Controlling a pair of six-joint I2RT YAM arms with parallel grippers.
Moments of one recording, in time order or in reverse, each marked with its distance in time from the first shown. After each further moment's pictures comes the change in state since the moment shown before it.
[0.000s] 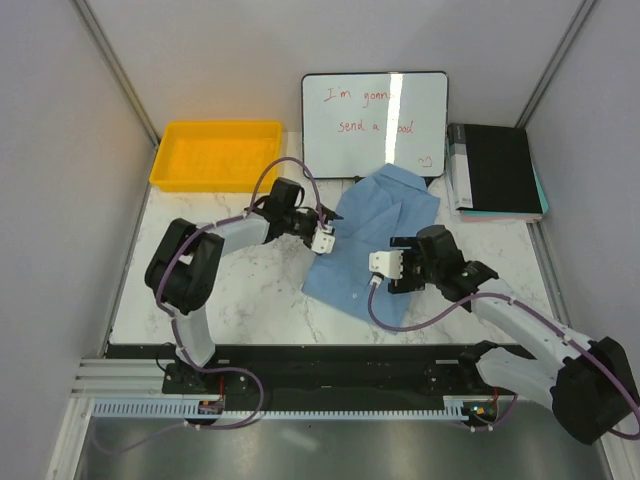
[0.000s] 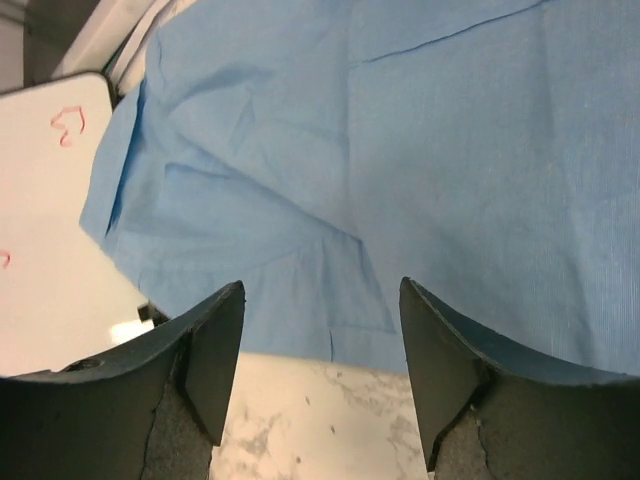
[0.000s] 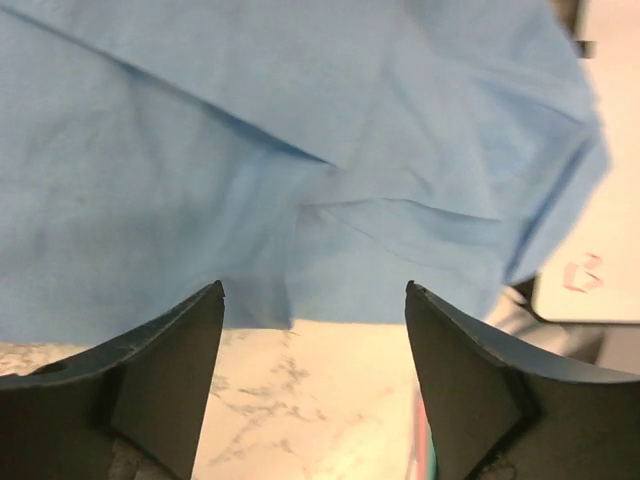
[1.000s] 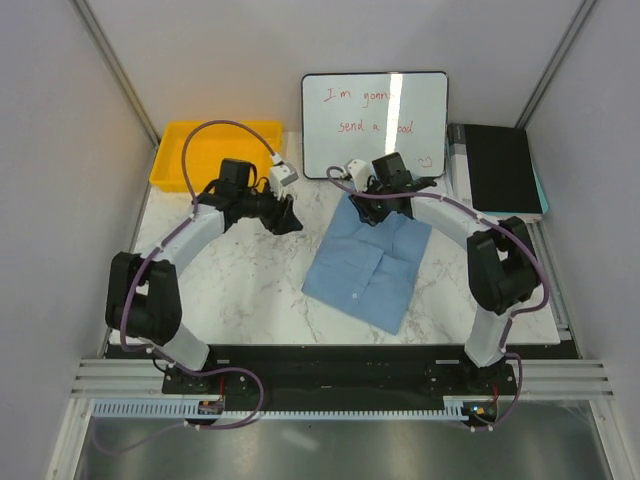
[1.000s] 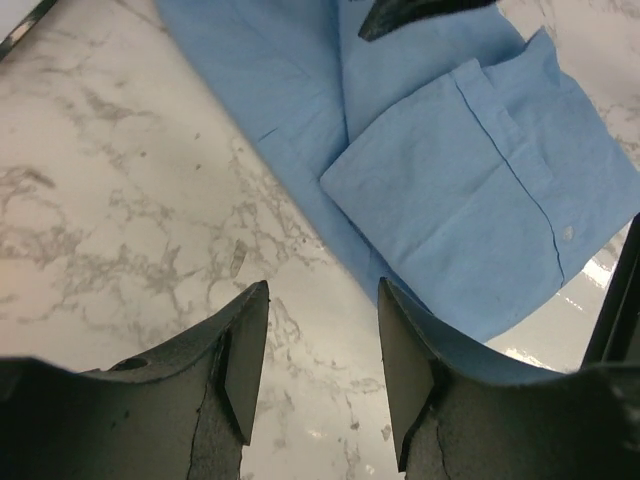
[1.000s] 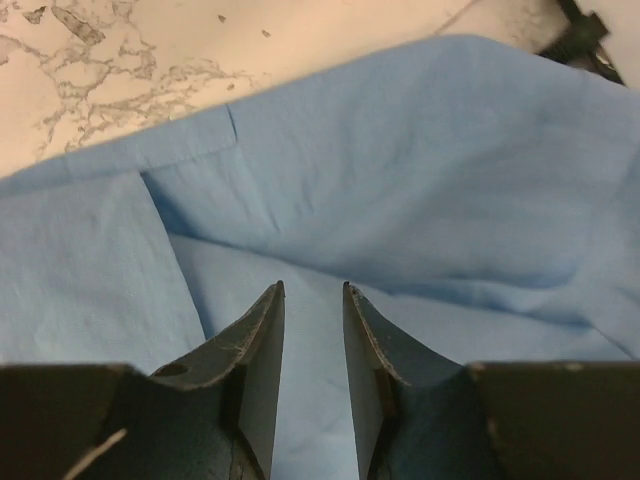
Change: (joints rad) left arm 0.208 -0.276 0.024 -0.297 -0.105 -1.133; right arm -0.077 0.741 0.755 -0.094 -0.064 0.729
